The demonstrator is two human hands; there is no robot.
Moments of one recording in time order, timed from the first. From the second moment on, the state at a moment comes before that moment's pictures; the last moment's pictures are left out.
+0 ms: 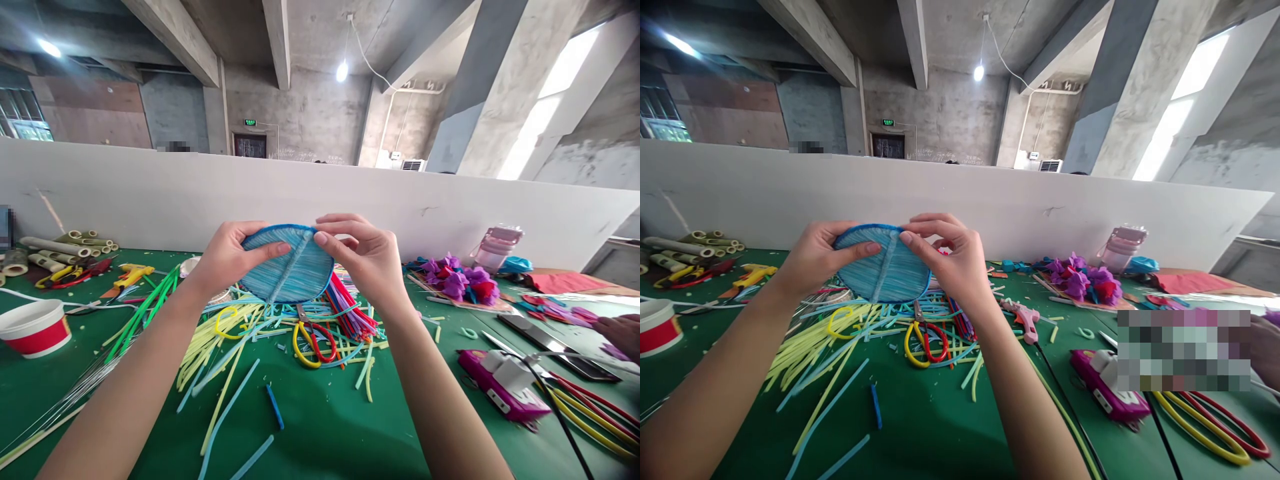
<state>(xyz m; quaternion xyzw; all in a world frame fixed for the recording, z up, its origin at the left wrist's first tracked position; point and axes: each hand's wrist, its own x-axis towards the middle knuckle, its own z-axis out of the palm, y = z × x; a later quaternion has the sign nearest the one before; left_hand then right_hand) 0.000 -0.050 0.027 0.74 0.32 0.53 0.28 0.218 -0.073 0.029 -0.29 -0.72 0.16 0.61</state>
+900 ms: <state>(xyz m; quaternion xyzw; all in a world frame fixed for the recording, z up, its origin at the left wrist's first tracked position) -0.005 -0.043 0.025 0.72 0.32 0.54 0.29 0.230 -0.074 0.033 -0.32 -0.68 0.12 0.65</state>
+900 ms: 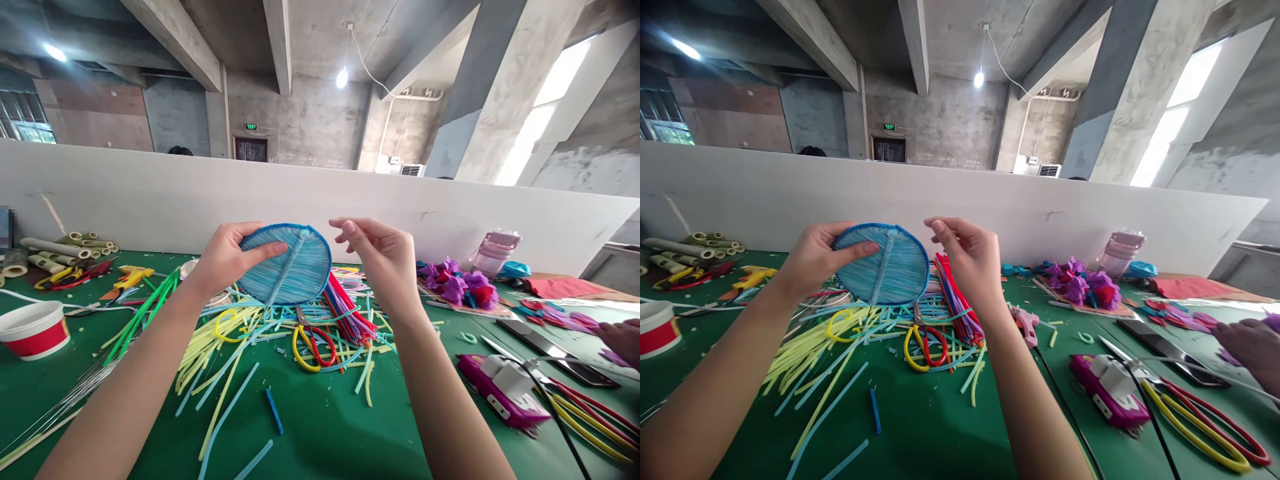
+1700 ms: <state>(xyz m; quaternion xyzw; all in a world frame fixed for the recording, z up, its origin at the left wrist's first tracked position) -0.004 -0.040 0.023 0.71 0.30 0.55 0.32 0.212 -0.085 0.021 -0.26 -0.75 -0.13 0.59</state>
